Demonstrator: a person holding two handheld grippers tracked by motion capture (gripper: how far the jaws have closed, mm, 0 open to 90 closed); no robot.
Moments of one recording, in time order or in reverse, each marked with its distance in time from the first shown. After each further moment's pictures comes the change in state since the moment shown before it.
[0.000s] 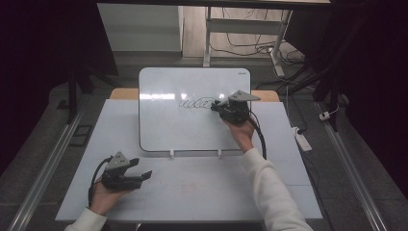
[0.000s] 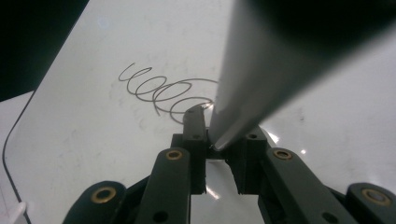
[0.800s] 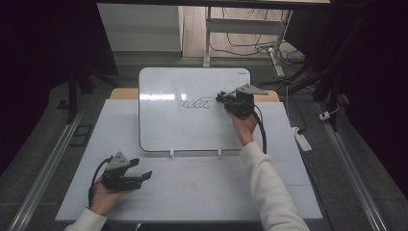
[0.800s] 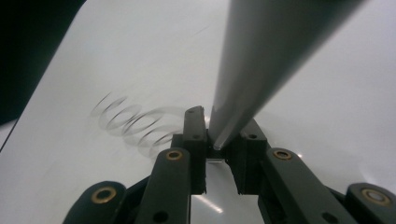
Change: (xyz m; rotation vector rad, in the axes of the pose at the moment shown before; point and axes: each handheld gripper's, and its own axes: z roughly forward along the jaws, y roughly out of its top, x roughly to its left) left arm -0.001 0.000 0.000 0.000 0.002 0.004; right arm -0.020 0.012 -0.001 -0.071 -0.061 0.086
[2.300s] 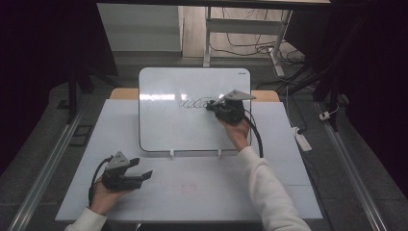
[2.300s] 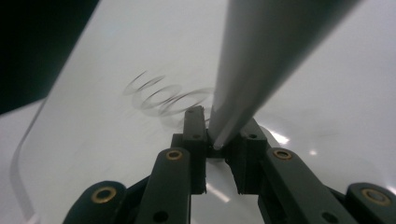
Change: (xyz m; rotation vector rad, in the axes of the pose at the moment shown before) left arm 0.002 0.001 0.001 -0.004 -0.007 -0.006; right arm 0.032 -0.015 0.011 0.087 0.104 -0.086
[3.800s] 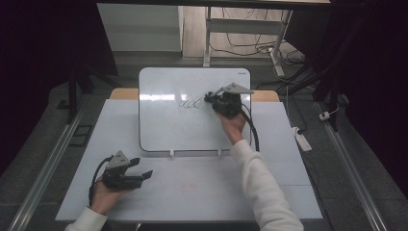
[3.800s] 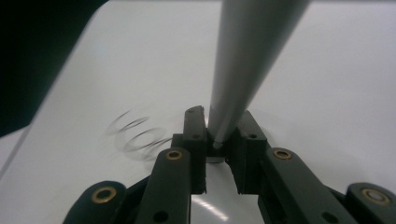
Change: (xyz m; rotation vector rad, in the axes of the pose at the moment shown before) left arm 0.001 0.000 0.002 0.002 -0.006 -0.001; right arm -0.001 0.017 0.014 -0.064 -0.044 0.025
